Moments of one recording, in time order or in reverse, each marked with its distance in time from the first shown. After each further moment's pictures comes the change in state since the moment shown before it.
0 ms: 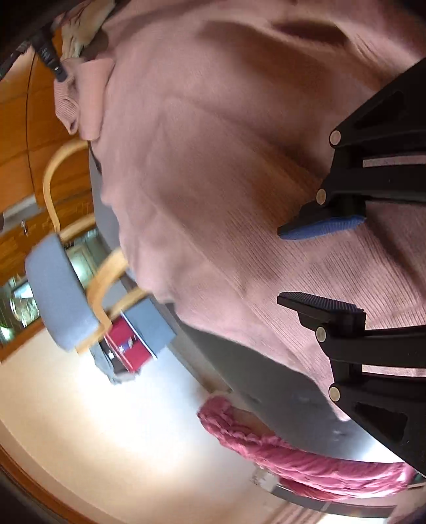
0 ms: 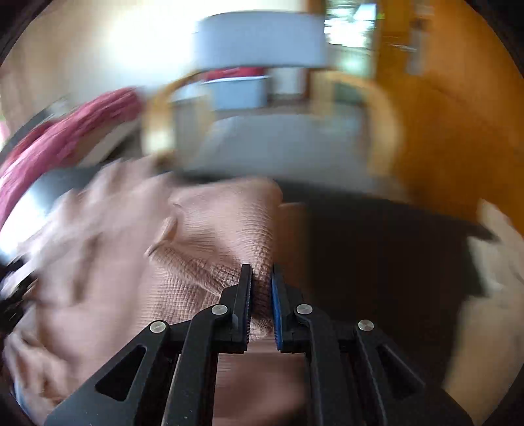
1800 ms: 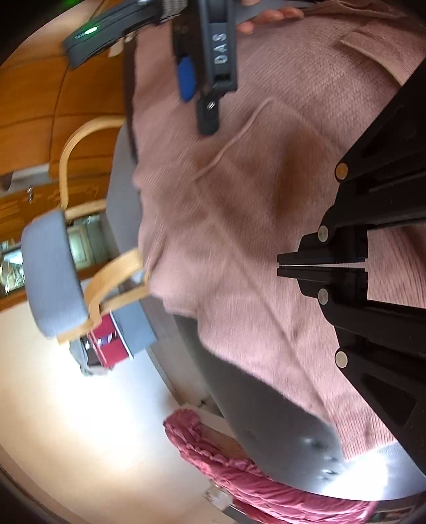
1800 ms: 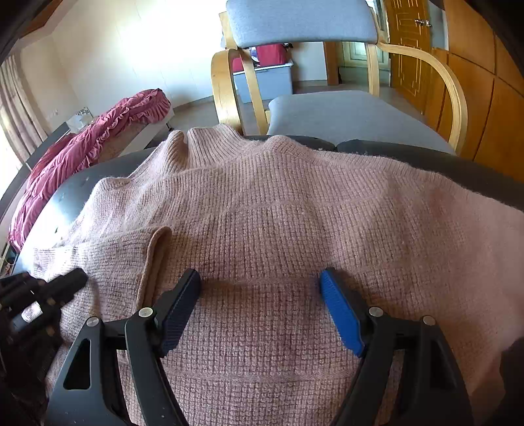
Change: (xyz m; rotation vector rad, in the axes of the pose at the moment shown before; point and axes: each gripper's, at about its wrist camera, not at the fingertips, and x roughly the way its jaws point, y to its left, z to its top) left arm 0.029 0.007 0.054 -0.246 0.039 -0.049; right arm 0.068 0.179 -0.023 -0.007 0.047 0.249
